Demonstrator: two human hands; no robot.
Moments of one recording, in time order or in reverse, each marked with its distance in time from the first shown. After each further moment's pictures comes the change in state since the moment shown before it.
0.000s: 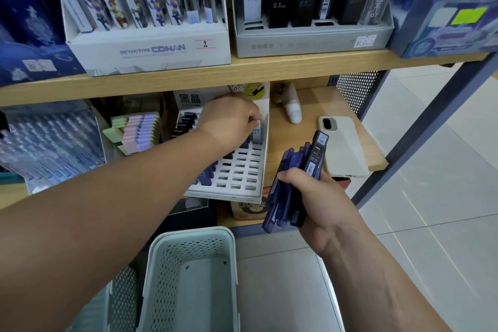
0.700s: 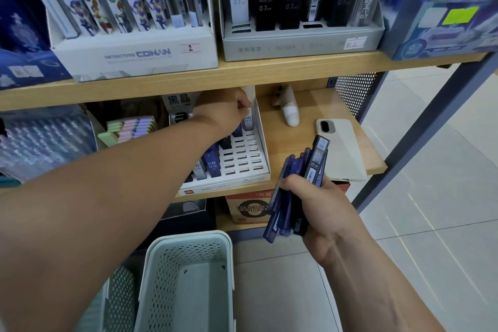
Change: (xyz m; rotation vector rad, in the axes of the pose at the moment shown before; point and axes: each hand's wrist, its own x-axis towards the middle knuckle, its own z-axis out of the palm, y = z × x) left_hand 0.032 -0.013 0.006 -0.193 -0.029 -0.266; right_hand 0.001 -0.002 -0.012 -0.018 0.022 0.033
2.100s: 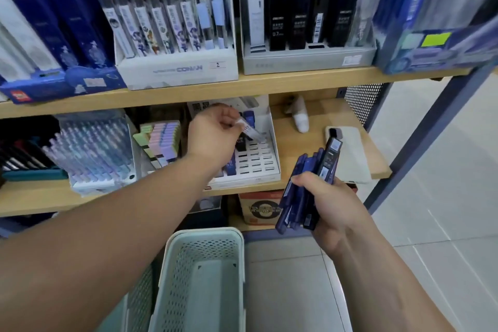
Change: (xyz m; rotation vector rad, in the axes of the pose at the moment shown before) left_hand -0.088 0.008 -0.025 -0.512 0.337 -0.233; right_hand -0.019 -0.009 -0.003 0.004 -0.048 -0.051
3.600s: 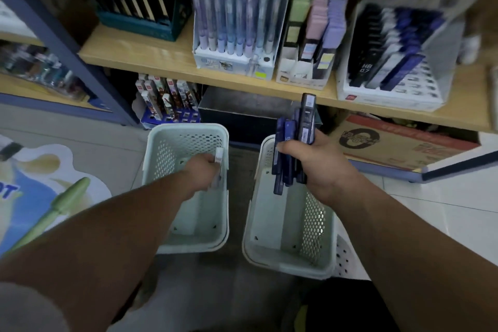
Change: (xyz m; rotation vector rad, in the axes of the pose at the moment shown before) left_hand -0.168 -0.325 -0.189 0.051 -0.421 -0.878; right_hand -0.016 0.192 0.182 -0.534 -0.237 0.115
